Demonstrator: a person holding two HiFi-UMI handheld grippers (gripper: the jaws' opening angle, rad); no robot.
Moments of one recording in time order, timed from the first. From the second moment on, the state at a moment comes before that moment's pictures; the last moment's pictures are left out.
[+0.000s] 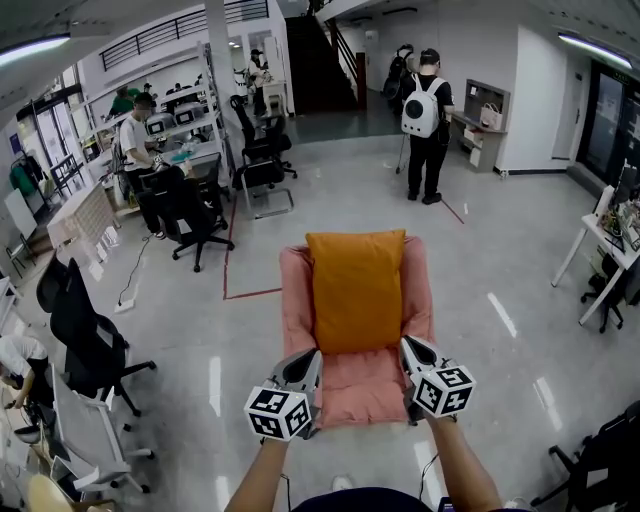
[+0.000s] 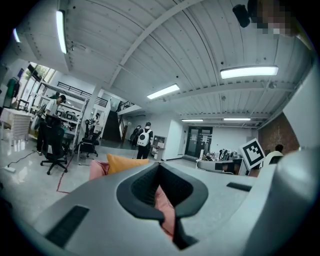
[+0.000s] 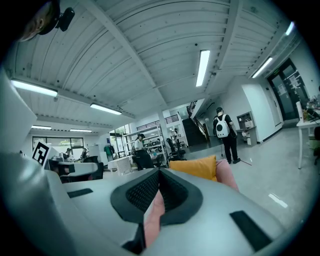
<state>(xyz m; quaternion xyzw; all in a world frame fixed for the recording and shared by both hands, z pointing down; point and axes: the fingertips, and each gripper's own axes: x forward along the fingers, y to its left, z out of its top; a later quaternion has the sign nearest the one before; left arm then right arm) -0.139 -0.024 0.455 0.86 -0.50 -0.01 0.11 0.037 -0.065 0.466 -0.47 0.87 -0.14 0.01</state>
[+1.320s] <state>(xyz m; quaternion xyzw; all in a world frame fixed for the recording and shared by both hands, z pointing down) -0.117 -0.054 0.465 0.87 -0.48 -0.01 0.13 0.057 -0.085 0.475 -0.49 0.86 -0.14 -0.01</state>
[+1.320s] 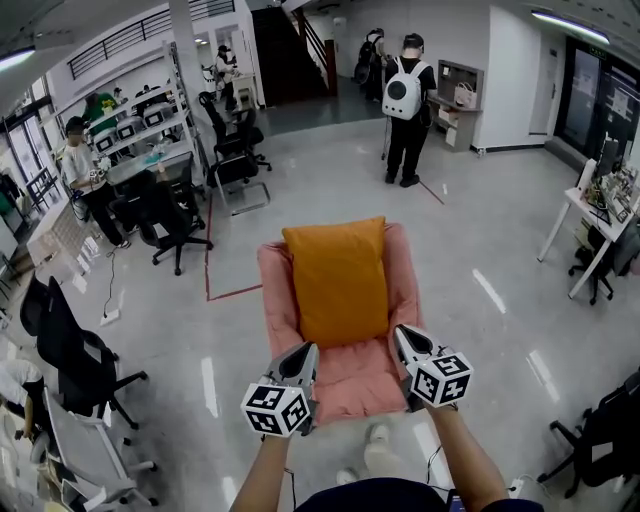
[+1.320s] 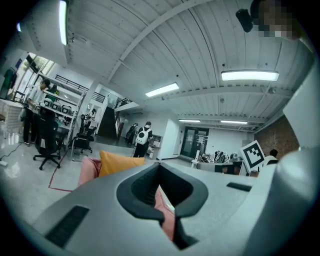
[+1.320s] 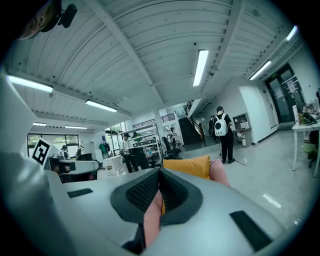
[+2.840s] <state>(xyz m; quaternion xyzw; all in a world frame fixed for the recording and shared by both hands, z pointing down) -0.069 -0.237 0.482 0.84 -0.52 -0.01 0.15 0.111 -0.280 0.489 -0.46 0.88 -0.14 -0.02</state>
